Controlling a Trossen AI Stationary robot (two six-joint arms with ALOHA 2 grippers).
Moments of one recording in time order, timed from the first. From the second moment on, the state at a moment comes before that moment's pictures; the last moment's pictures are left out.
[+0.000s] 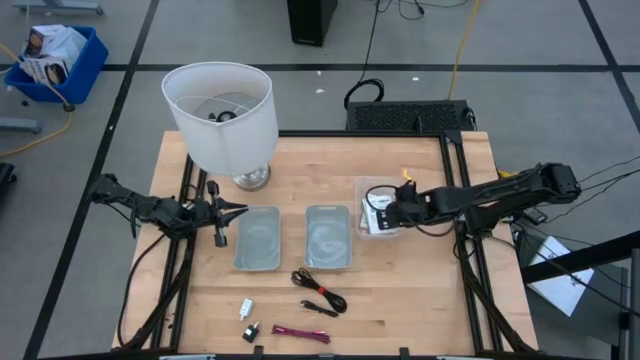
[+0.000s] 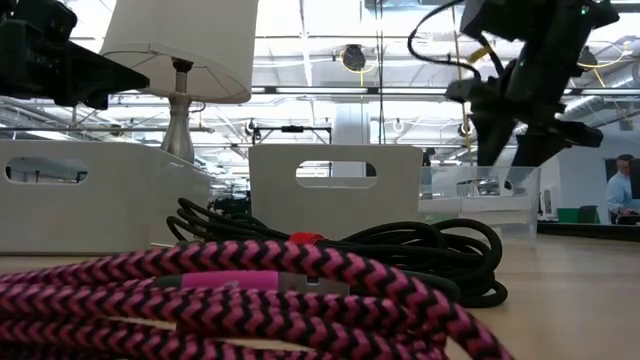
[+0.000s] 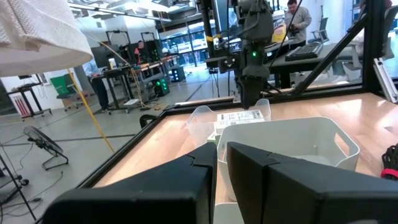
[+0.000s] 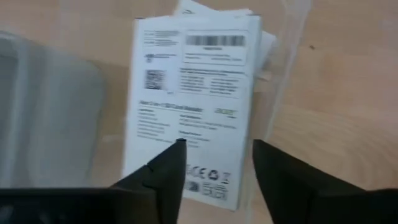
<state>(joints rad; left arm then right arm) -0.39 0.05 0.01 0.08 -0.59 0.21 0.09 1.23 0.73 -0.74 0.26 1.42</state>
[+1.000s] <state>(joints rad) -0.39 0.05 0.01 0.08 -0.59 0.32 0.20 0.90 0.58 0.07 0.28 -0.08</state>
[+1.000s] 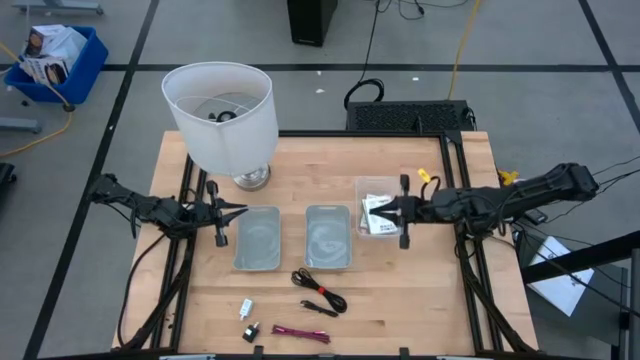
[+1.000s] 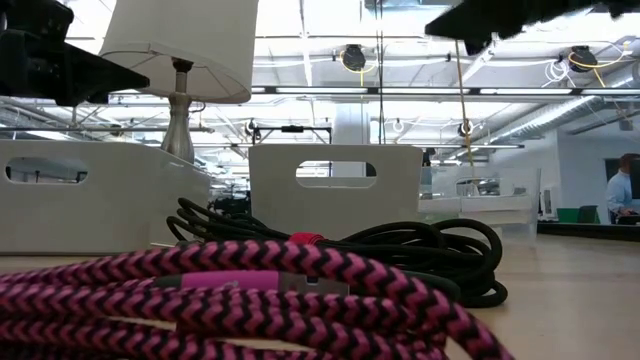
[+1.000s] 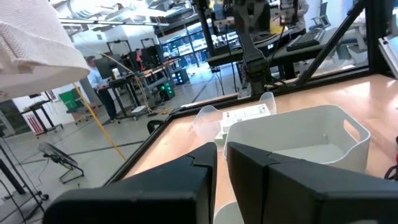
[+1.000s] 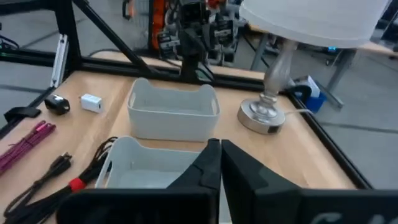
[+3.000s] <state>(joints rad) -0.39 0.05 0.01 0.06 -0.68 0.26 0.23 1.25 0.77 -0.60 0.16 0.13</state>
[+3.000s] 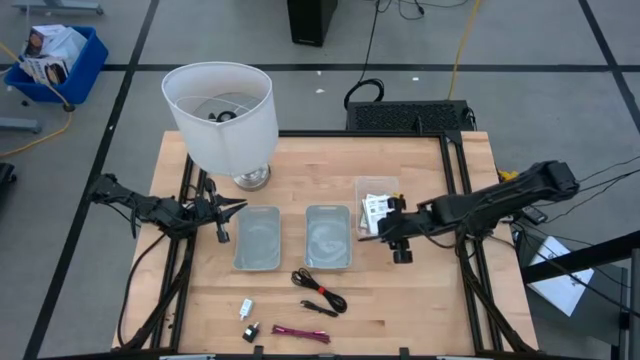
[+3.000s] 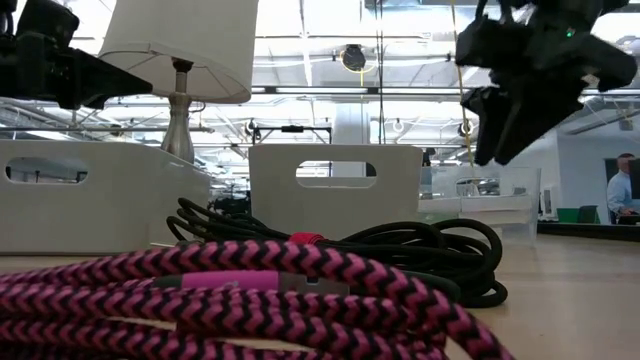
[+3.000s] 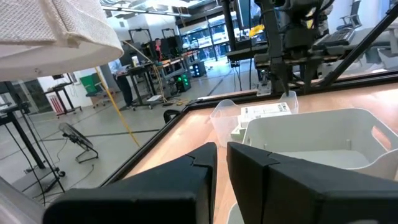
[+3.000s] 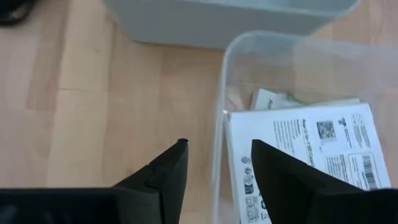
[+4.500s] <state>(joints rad) -0.39 0.05 0.01 0.06 -0.68 0.23 0.24 1.33 0.77 -0.66 -0.01 0.32</state>
